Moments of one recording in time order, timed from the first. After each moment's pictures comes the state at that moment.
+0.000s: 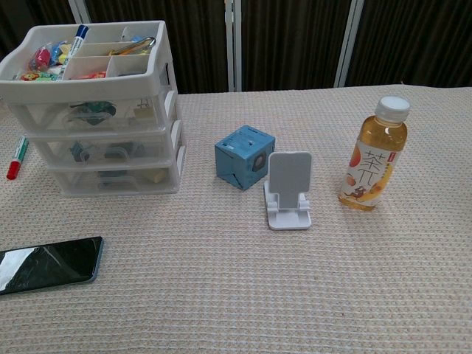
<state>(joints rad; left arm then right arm) -0.01 -1.17 -0.02 -1.71 1.61 1.62 0.11 0.03 -1.16 0.01 -1.64 -1.66 1.59 0.00</state>
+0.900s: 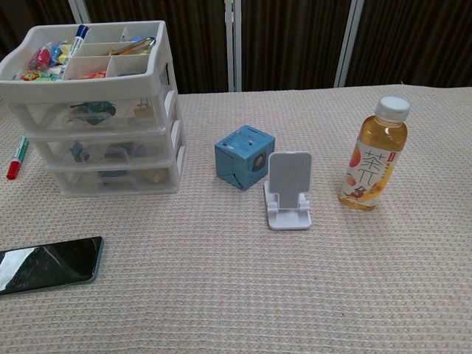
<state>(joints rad) -0.04 -1.22 -0.04 -1.71 1.60 1.60 0.01 0.02 -1.15 0.01 -1.65 -1.66 1.61 0.01</state>
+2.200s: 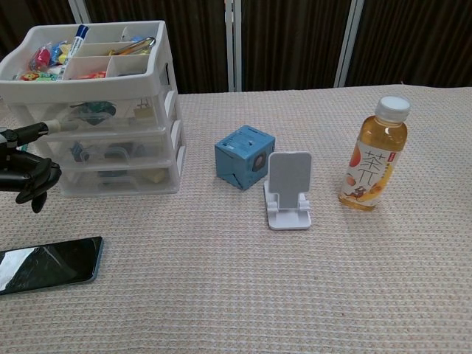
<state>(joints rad) -0.33 -1.39 -0.15 -1.76 1.25 1.05 -0.45 0.01 -1.12 0.01 -1.68 -1.66 1.61 0.05</state>
